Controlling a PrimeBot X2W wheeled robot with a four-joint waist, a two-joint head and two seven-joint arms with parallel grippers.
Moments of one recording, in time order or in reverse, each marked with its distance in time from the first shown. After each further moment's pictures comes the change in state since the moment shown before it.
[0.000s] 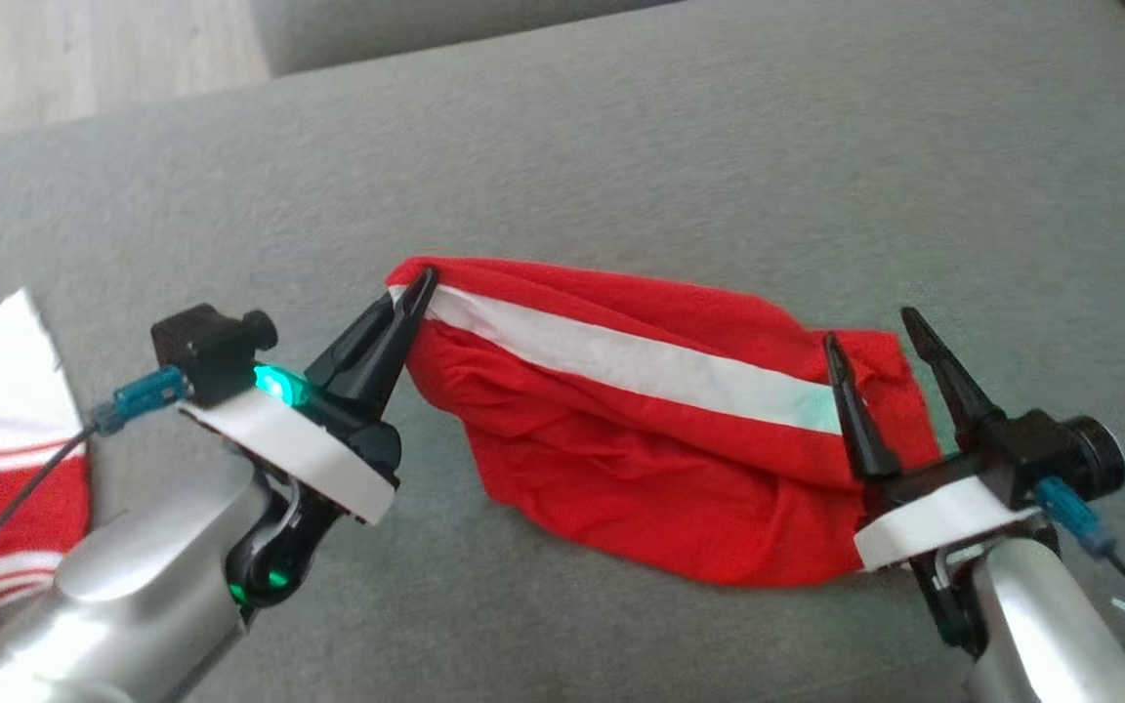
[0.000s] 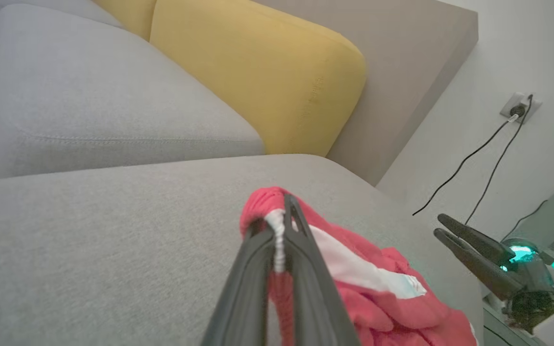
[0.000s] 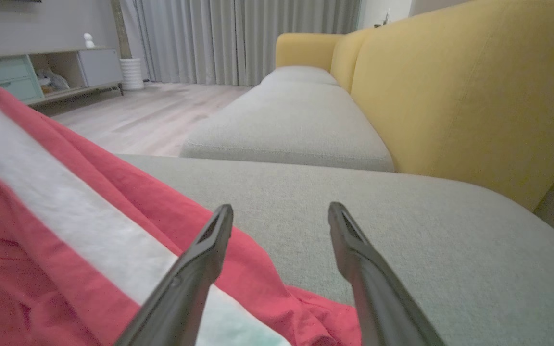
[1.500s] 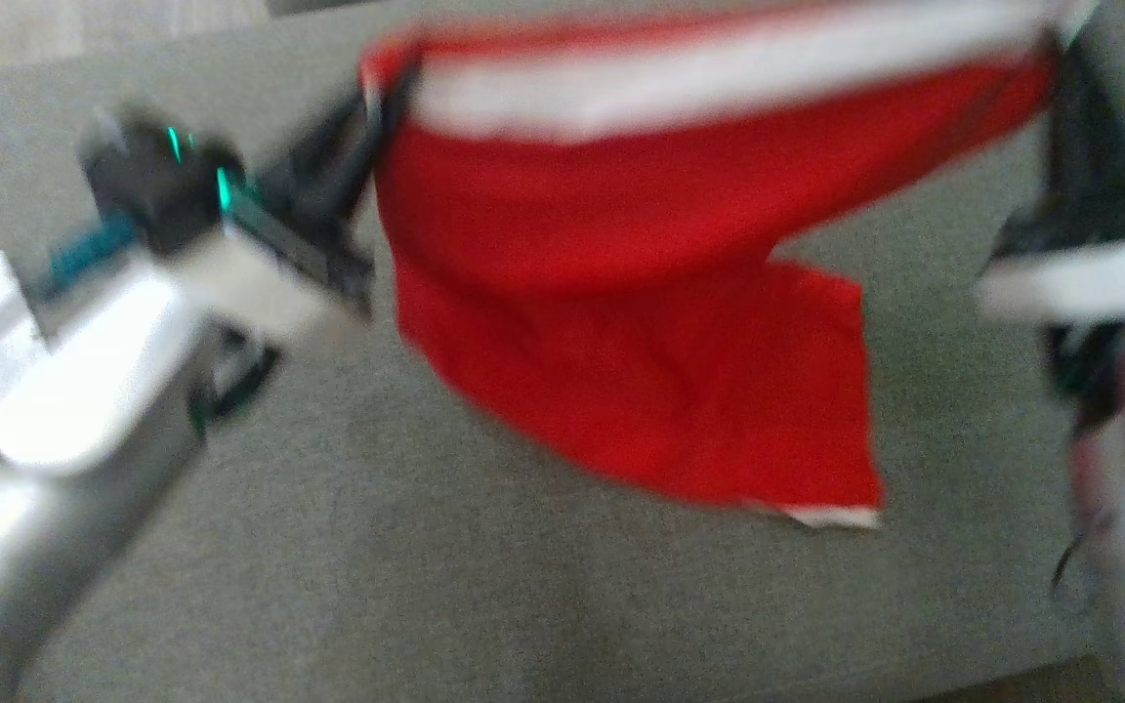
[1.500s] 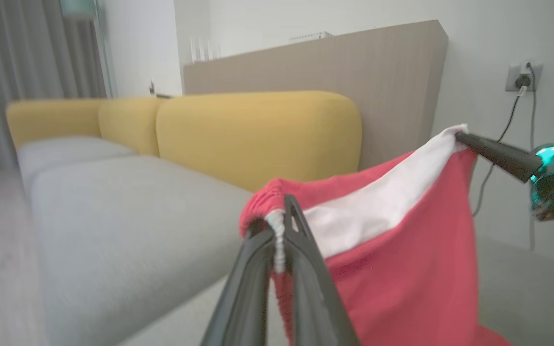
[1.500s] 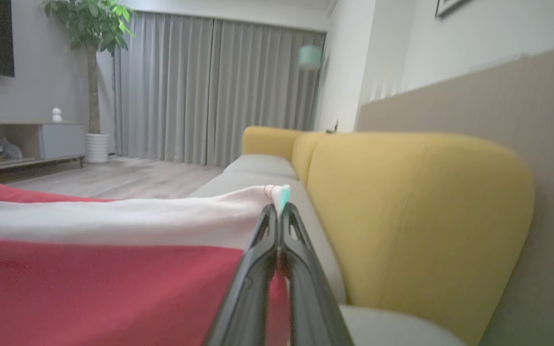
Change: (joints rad) left arm -0.165 -0.022 0.162 0.001 0.352 0.001 0.000; right arm -0.310 -0.028 -0.160 -0.037 0.015 0.000 0.000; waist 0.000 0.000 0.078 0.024
